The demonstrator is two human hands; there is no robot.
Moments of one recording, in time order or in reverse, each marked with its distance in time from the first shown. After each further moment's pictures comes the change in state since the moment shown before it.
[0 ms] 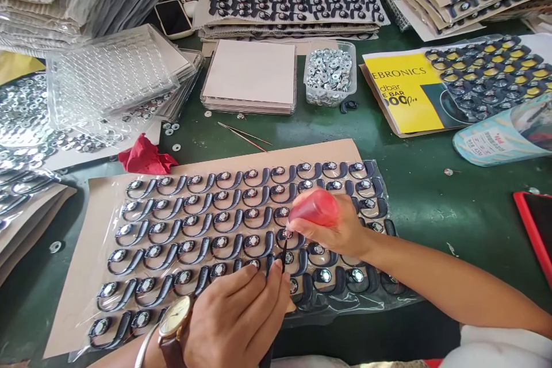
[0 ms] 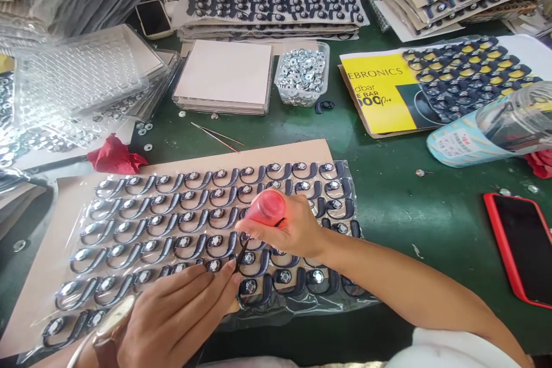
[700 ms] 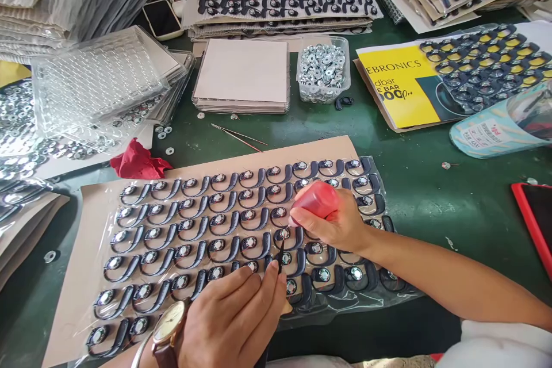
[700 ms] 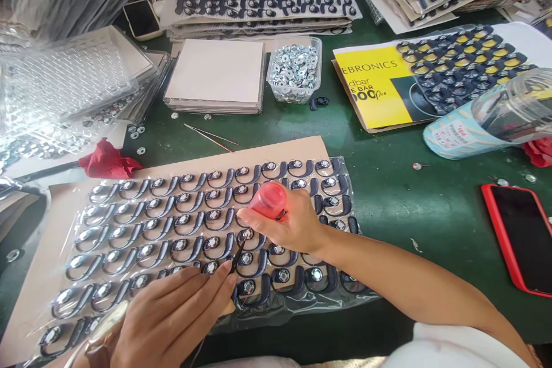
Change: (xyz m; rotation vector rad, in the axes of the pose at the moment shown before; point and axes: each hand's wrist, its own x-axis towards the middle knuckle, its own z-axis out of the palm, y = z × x) left_hand 0.000 0.001 0.001 -0.013 0.015 -0.050; right_hand 0.000 0.002 -0.001 -0.036 0.122 0.028
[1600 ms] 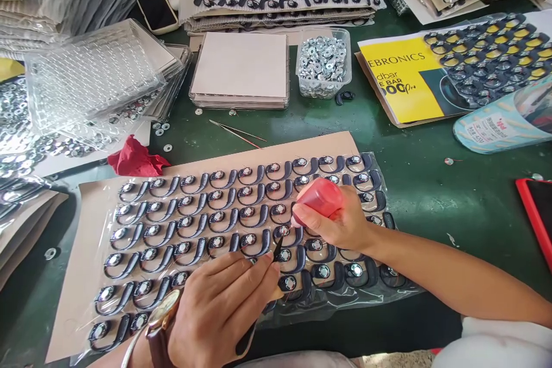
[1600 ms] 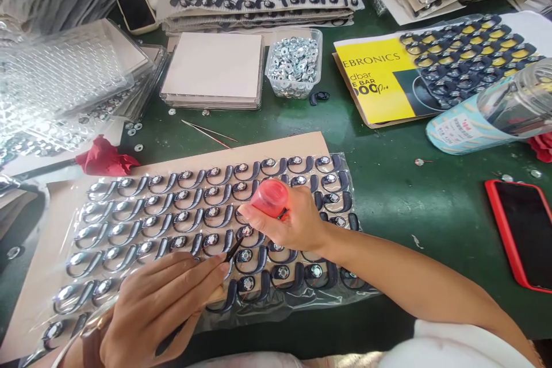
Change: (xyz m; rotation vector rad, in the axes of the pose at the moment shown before) left_hand 0.016 -0.016 -0.013 -0.126 -0.009 -0.096; right_hand -0.001 -0.003 -0.004 -0.006 0.000 -0.018
